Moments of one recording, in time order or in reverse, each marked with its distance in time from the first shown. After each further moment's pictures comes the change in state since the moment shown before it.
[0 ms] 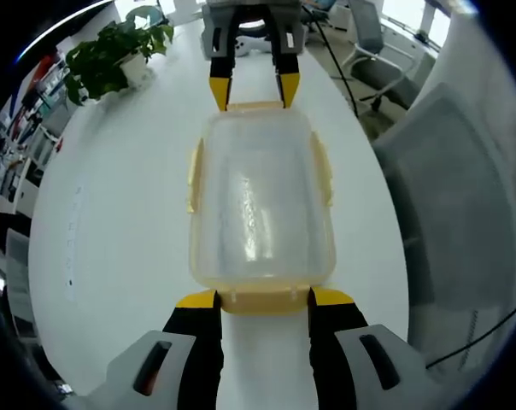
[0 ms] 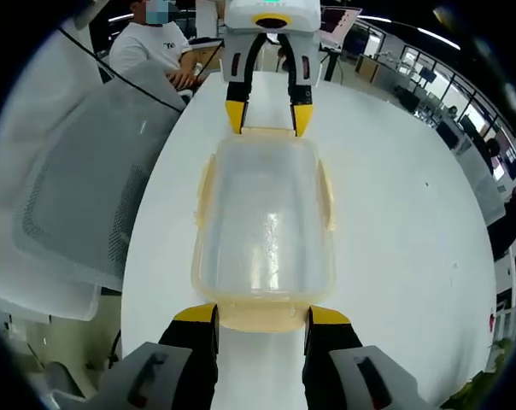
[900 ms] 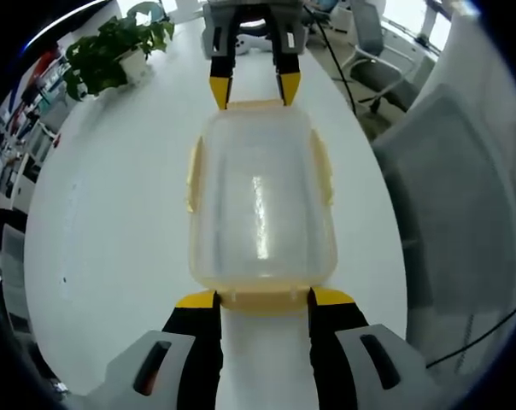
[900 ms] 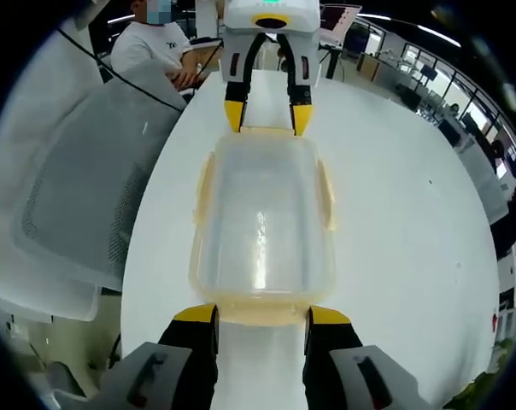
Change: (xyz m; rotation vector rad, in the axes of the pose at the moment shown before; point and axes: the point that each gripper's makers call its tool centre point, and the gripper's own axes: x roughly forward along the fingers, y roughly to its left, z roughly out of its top) left arm 0.004 -0.004 -0.003 -0.018 -0.002 -0.020; right arm 0.005 0.001 0.000 -0.003 0.009 0.014
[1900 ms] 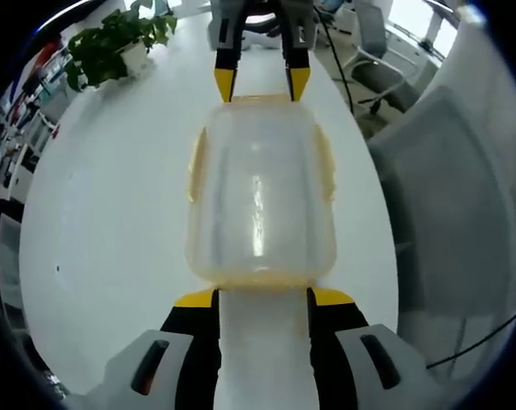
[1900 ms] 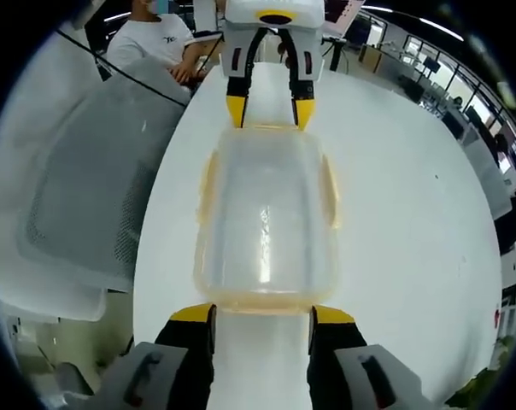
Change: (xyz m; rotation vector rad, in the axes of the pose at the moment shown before) left arm -0.004 -0.007 -0.007 -0.045 0.009 -0.012; right arm -0.005 0.012 0.003 0.030 0.038 0.027
